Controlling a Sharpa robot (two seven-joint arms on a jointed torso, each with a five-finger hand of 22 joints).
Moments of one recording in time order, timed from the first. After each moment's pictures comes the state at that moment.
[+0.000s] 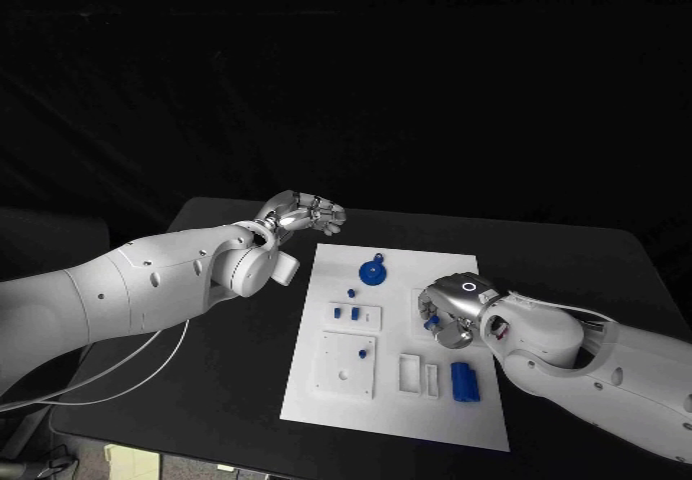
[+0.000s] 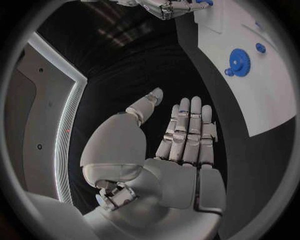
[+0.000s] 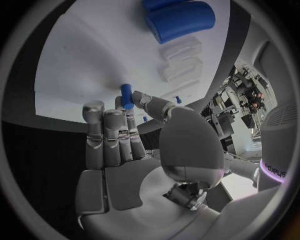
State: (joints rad) left arm 1.26 -0.74 -0.09 1.24 -0.23 -0.26 0.31; left_hand 1.09 -0.11 0.50 -0.28 0.09 0.87 0.17 0.23 0.53 1.17 0.14 0.07 0.13 0.92 0.13 0.44 0.49 0.05 0.60 0.03 0.62 1.18; right arm 1.12 -0.72 -0.09 1.51 -1.90 -0.19 -0.23; right_hand 1.18 -0.22 0.89 -0.16 0.05 1.00 0.11 0.39 0.44 1.25 0.06 0.18 0.10 1.29 -0.05 1.18 0.69 0.15 1.31 -0.04 0.86 1.31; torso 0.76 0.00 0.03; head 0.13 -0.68
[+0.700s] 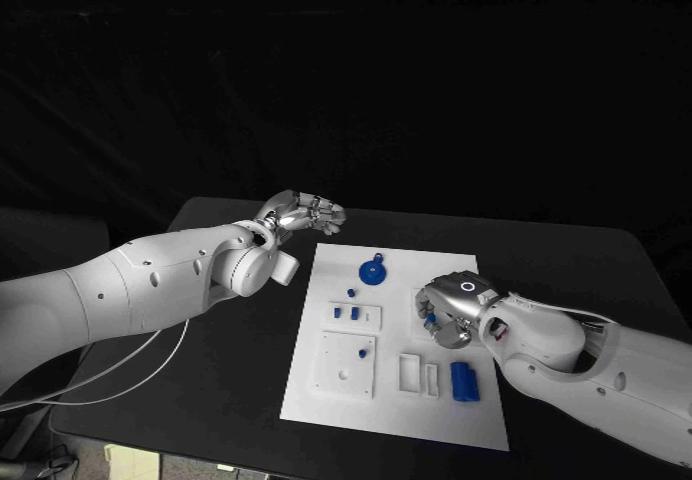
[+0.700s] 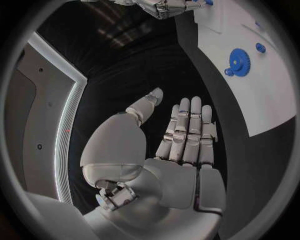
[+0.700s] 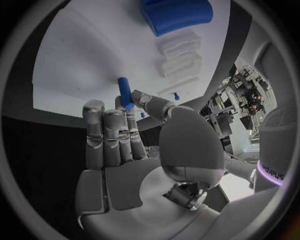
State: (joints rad) left arm 1.26 -0.74 -0.09 1.24 -0.23 -0.26 0.31; left_hand 1.09 -0.11 0.50 -0.28 0.09 0.87 0.17 0.23 0.53 1.17 0.14 0.07 0.13 0.92 0.13 0.44 0.49 0.05 0.60 0.03 0.62 1.18; right arm 1.12 -0.73 -0.09 1.55 -1.92 -0.22 -0.24; right_hand 1.19 -0.22 0.90 -0.17 0.05 1.02 0.11 0.40 0.45 1.26 0.06 0.19 0.10 1.29 -0.05 1.18 0.69 0.15 1.31 -0.05 0.86 1.31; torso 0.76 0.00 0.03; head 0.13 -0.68
